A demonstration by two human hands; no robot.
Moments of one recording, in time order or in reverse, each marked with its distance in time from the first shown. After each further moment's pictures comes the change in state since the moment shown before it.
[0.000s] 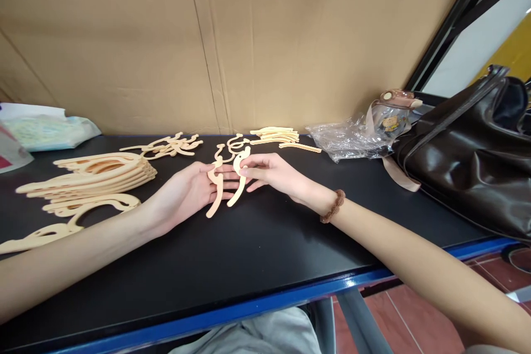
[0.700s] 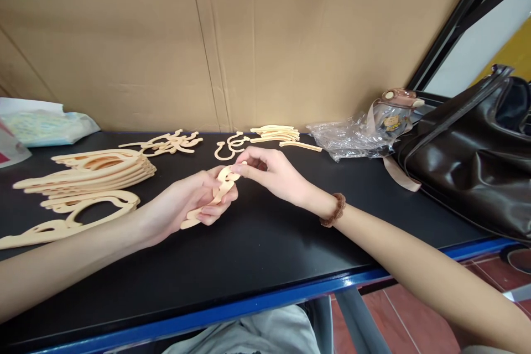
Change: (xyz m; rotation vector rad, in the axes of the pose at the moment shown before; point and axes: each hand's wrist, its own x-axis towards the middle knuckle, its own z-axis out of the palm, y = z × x) left_hand -0.019 0.006 0.017 0.121 -0.164 -0.099; right_hand -0.004 -0.009 0.007 -0.390 0.102 -0.300
